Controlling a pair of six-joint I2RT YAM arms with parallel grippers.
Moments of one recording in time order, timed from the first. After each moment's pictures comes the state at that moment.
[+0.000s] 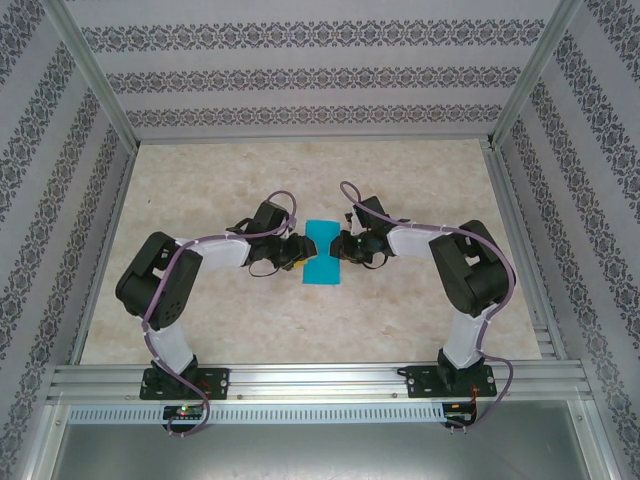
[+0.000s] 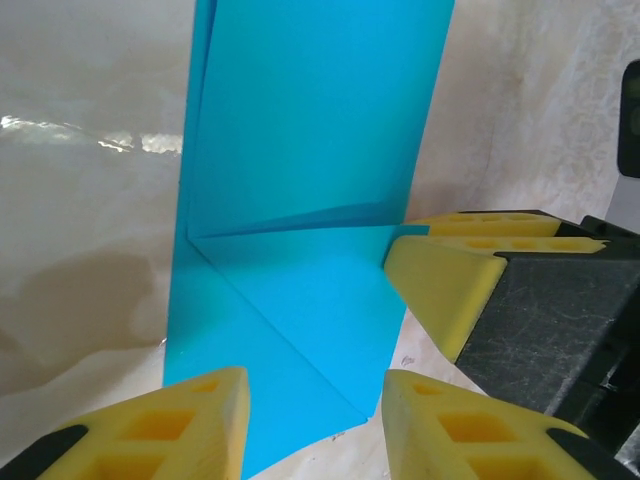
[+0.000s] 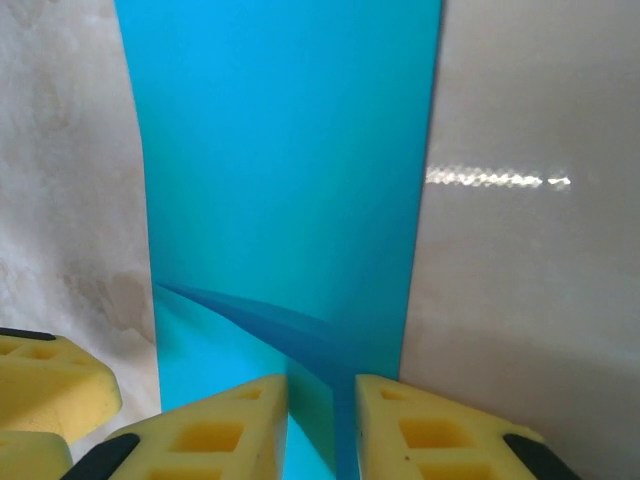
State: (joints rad) left arm -0.53 1.79 0.94 -0.07 0.52 -0.95; right arm 0.48 1.86 0.98 -0.16 -0.45 0.61
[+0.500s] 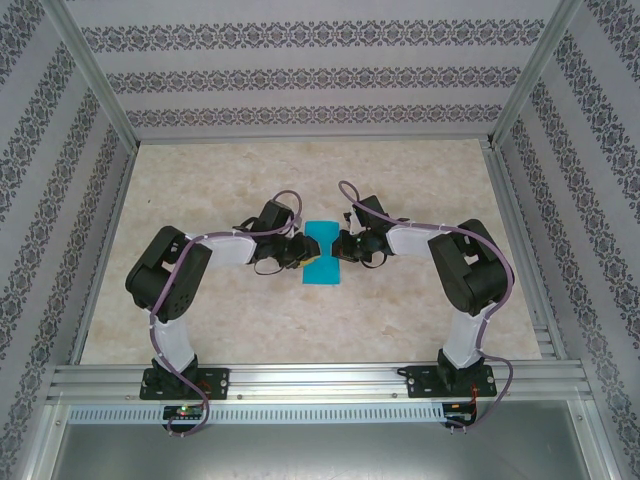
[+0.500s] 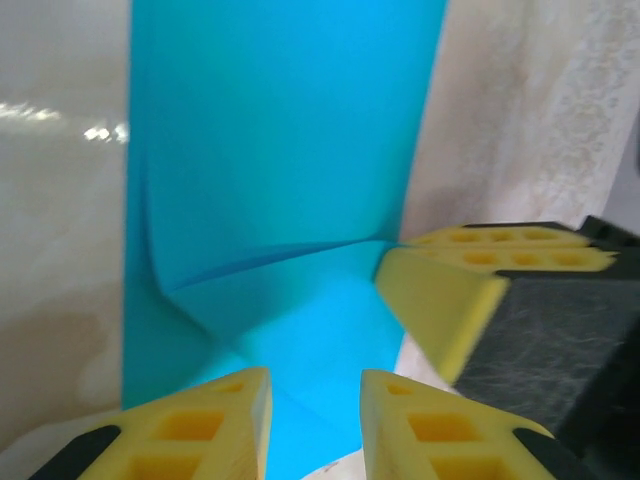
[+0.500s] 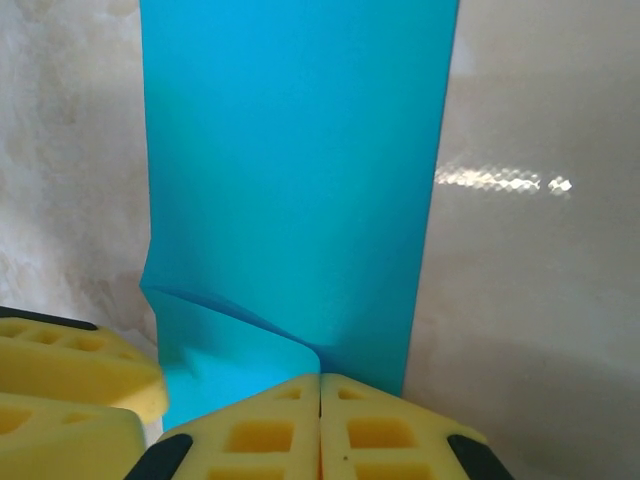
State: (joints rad) left arm -0.54 1.86 0.99 -0.03 0.55 -0.95; right arm 0.47 1.86 0.99 -0.17 -0.45 0.58
